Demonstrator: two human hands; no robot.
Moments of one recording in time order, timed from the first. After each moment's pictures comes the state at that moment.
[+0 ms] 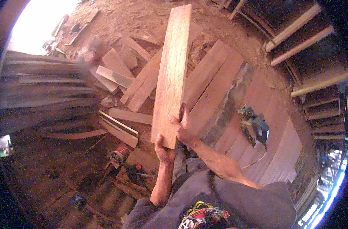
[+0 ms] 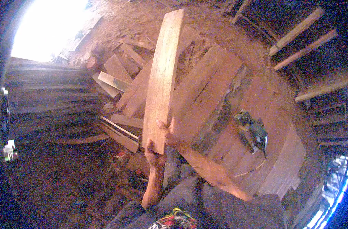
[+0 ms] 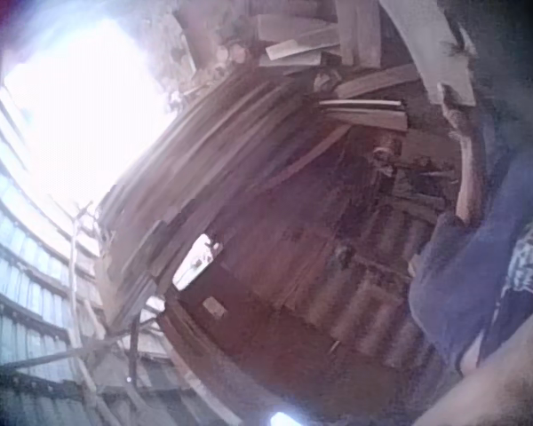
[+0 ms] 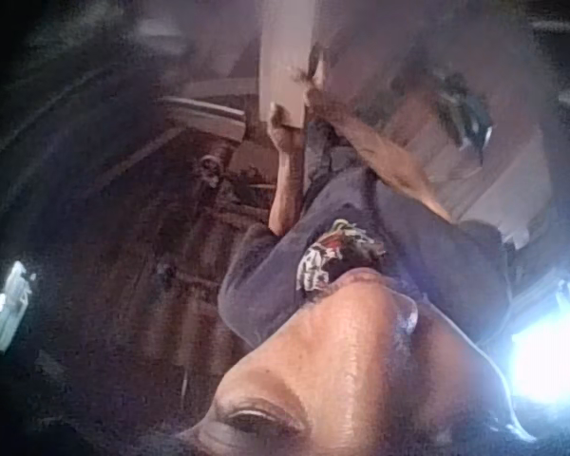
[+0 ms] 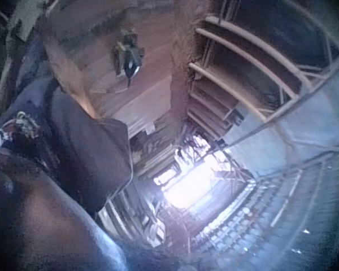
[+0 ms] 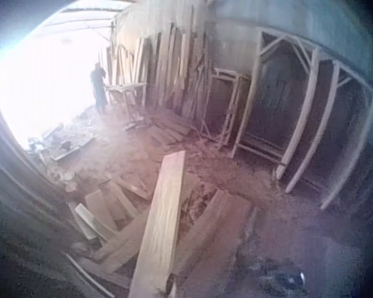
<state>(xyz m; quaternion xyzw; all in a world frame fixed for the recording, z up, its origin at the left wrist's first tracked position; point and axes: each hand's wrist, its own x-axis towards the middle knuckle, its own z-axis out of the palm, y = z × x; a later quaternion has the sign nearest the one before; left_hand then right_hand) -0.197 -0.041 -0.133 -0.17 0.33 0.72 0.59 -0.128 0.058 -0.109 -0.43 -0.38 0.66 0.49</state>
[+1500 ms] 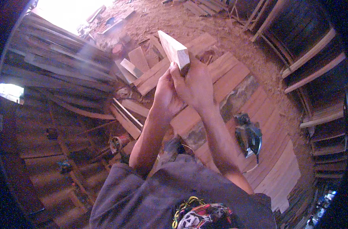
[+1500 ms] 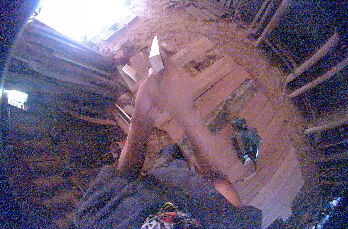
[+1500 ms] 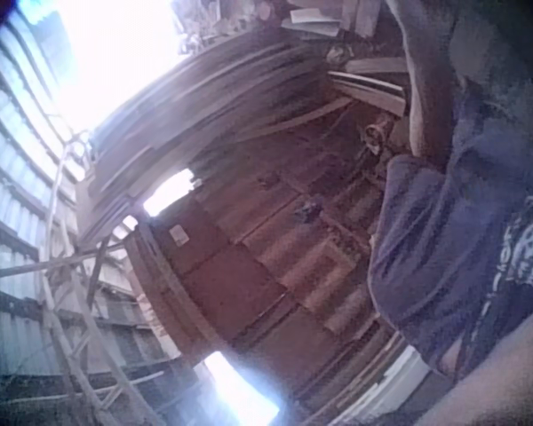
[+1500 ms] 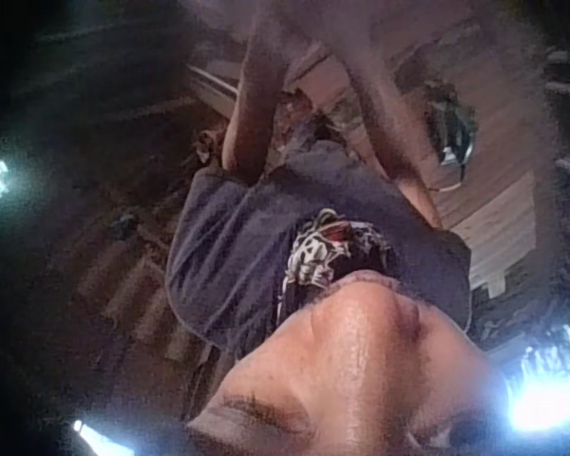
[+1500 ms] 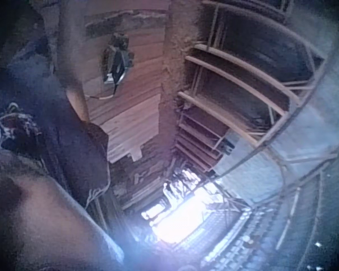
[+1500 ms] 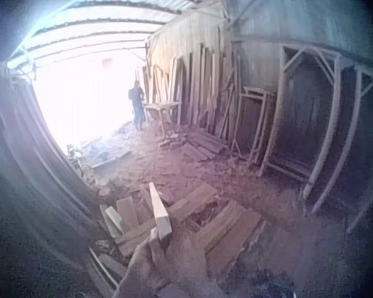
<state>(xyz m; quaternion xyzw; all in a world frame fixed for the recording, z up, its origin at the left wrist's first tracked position) -0.102 0.004 0.109 0.09 0.01 0.66 0.75 -0.010 0.027 0.181 -0.41 -0.77 0.29 0.41</state>
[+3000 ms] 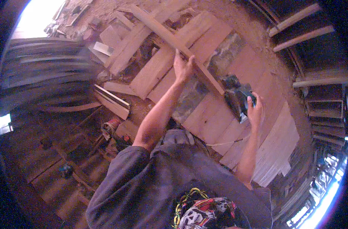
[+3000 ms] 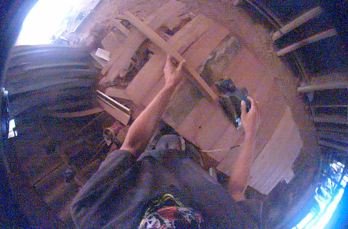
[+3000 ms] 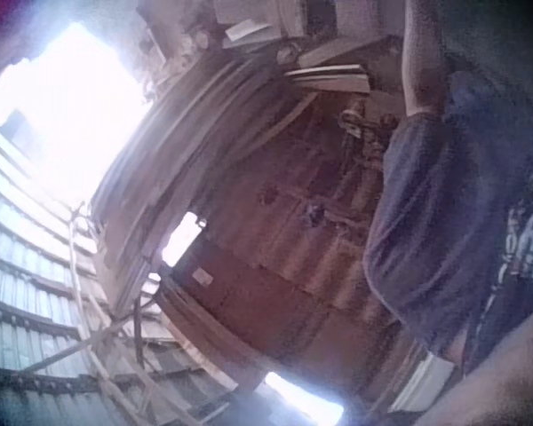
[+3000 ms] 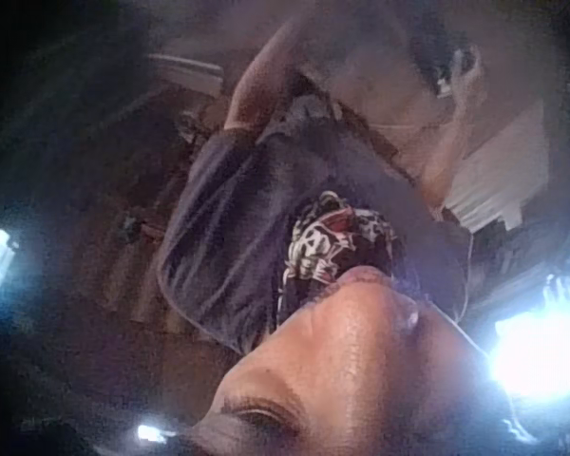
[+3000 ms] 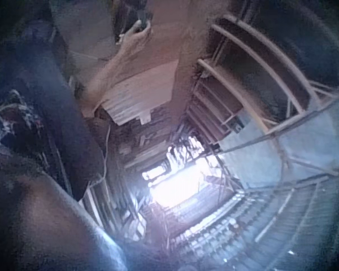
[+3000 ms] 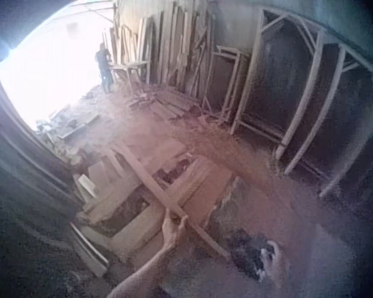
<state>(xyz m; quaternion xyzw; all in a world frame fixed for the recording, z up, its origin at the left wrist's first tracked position) 0.040 0.101 -0.128 0.39 0.64 0.49 0.44 0.358 -0.023 -0.027 -0.74 -0.64 0.10 0.20</state>
